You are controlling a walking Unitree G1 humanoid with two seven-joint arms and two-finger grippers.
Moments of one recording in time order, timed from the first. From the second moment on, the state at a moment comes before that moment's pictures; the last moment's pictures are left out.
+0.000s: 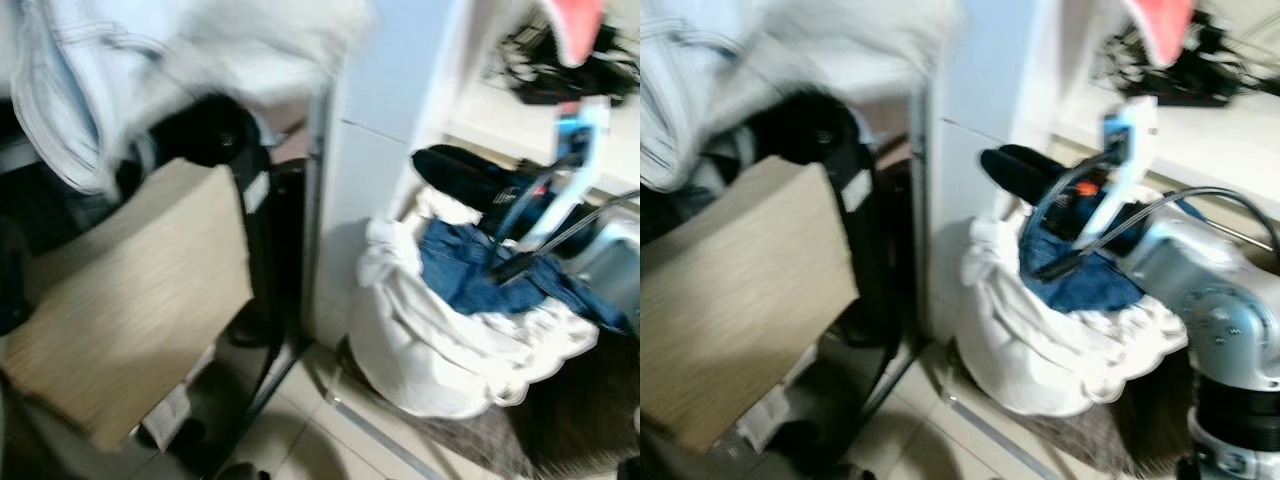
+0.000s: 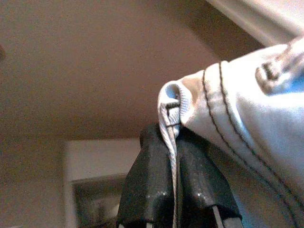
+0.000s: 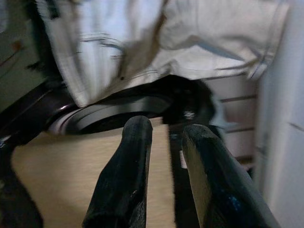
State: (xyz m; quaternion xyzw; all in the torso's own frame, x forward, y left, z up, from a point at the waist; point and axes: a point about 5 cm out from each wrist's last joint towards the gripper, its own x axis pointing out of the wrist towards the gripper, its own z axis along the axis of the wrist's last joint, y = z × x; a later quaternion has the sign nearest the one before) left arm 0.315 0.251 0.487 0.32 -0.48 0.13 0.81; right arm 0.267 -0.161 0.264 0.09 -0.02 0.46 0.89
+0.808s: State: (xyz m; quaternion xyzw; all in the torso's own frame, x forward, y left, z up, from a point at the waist) left arm 0.375 0.336 0.248 0.31 0.18 0.09 0.93; right arm 0.254 -0.124 0.228 -0.02 0.05 0.49 0.87
